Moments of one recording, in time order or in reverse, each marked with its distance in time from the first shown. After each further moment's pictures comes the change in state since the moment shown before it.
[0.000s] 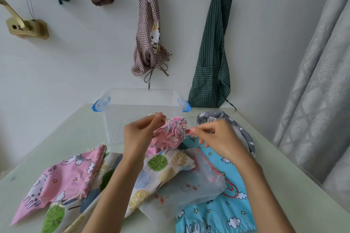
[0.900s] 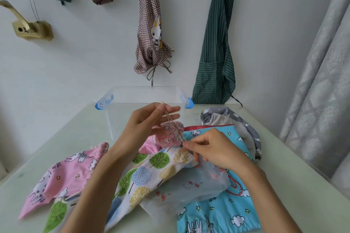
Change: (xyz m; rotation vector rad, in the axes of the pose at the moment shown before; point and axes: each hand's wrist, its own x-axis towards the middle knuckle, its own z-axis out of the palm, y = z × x) left_hand -0.004 0.027 -0.008 0.176 -0.440 0.134; right_hand -0.018 -0.008 0.008 -0.098 -0.273 0.067
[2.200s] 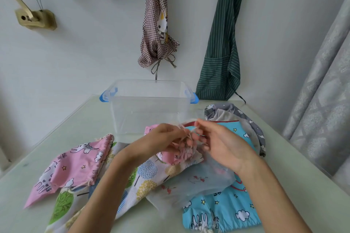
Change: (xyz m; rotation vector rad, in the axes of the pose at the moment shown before) left_hand -0.003 -0.021 0.009 0.116 -0.326 -0.333; right_hand 0.011 -0.004 0.012 0.939 0.001 0.253
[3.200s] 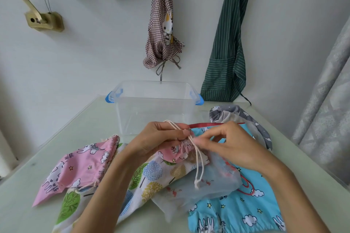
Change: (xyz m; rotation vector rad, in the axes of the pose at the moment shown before) left_hand -0.007 0.001 -0.013 -0.341 0.201 -0.063; right_hand -0.015 -0.012 -0.012 -0.896 -0.087 -0.442
